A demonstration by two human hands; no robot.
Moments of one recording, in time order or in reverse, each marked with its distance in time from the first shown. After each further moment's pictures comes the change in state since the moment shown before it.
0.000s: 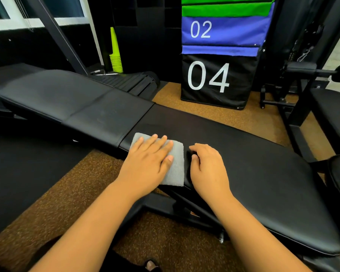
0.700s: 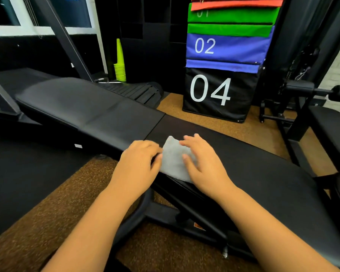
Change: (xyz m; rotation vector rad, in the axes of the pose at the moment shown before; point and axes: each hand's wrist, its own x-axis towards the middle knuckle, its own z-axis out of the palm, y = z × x) left_hand -0.008 -0.041 -0.027 -0.271 0.286 -0.090; right_hand 0.028 -0.029 0.002 0.099 -0.132 -0.304
